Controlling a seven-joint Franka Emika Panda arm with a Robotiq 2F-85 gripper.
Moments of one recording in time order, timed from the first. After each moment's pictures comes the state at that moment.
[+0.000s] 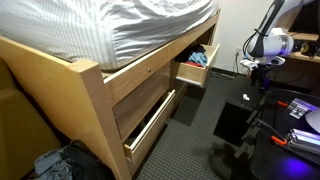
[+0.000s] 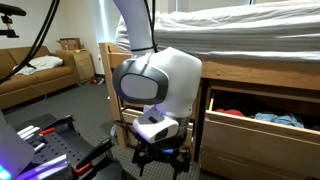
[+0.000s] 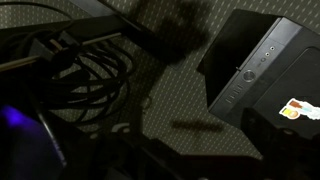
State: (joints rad) arm -0.47 0.58 -0.26 -2.53 0.32 2.86 1.54
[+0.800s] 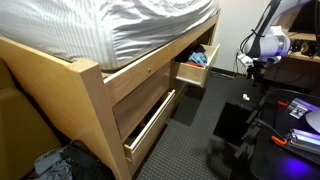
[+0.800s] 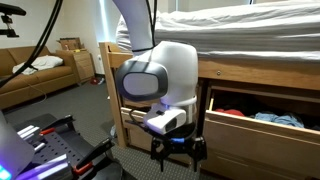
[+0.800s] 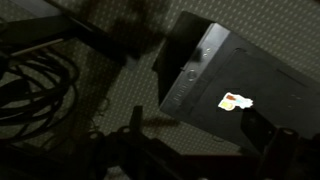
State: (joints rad) arm -0.41 0.60 -0.28 -2.51 0.37 3.07 1.54
